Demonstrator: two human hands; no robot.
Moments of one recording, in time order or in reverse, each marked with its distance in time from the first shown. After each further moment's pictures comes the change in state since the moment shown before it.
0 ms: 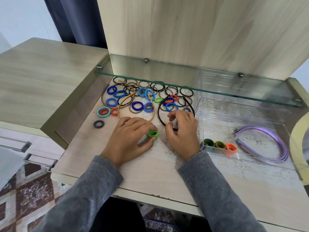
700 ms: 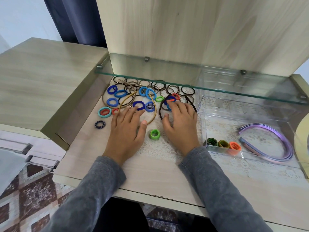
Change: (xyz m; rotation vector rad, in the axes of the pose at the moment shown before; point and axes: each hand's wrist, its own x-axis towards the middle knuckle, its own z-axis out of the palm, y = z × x) left_hand 0.004 -0.004 0.010 -0.020 -0.150 -0.505; right_hand 0.017 -0.005 0.010 -0.256 -0.010 -0.014
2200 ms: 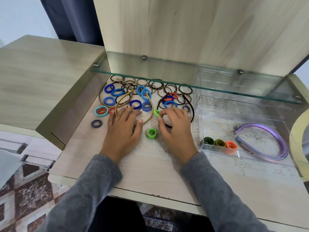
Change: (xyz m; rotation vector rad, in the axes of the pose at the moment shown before) left_hand 0.005 -0.003 0.003 -0.044 -0.015 -0.053; right_hand -0.016 -0.007 -0.004 0.274 0.069 -0.094
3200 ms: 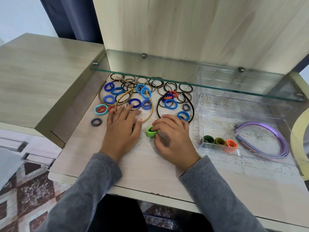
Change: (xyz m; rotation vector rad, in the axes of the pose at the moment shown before) left_hand -0.001 -0.001 0.001 0.026 0.001 -0.005; right_hand -0.023 -0.003 -0.013 0.015 -0.184 -0.146
